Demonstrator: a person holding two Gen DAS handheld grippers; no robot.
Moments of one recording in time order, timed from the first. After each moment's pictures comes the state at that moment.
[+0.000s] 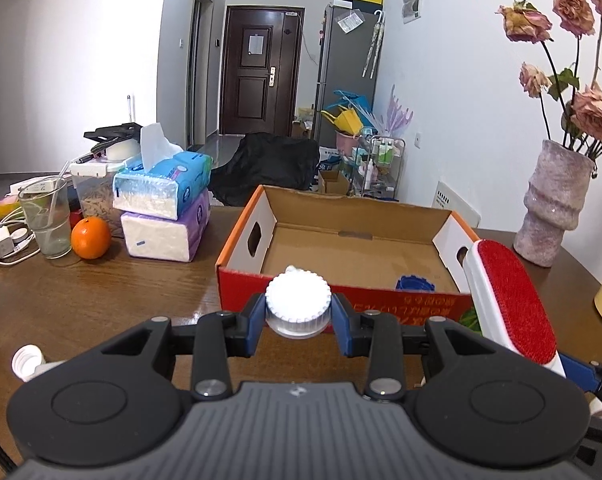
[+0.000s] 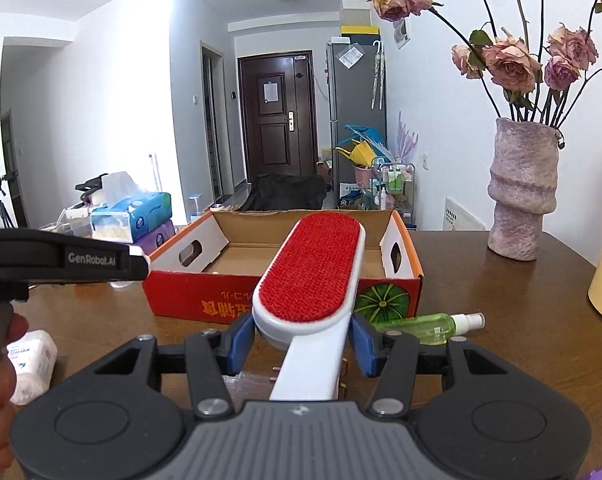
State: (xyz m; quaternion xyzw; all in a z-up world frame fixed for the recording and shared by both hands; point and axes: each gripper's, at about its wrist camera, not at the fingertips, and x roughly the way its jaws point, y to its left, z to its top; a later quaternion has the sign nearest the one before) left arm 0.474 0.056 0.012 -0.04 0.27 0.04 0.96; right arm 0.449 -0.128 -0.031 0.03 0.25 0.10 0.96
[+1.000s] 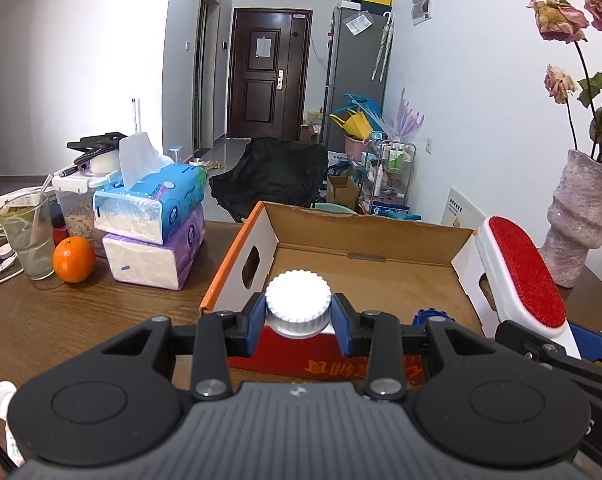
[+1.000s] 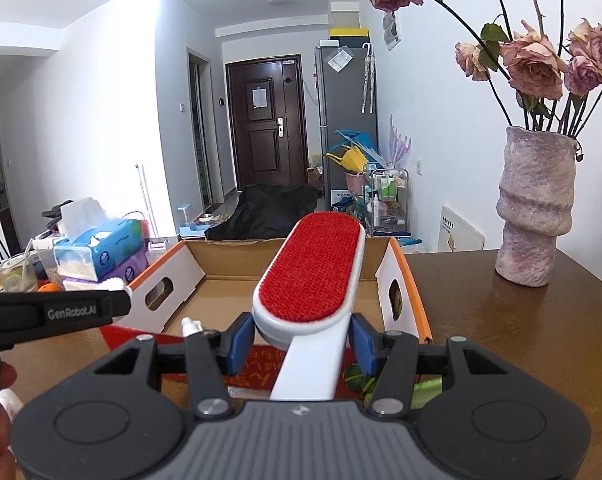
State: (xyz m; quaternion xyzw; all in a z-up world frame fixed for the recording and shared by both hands) left arm 0.531 0.056 0.007 -0.04 0.26 0.06 0.96; right arm 0.527 -0.127 -0.024 0.04 0.24 0.09 0.97
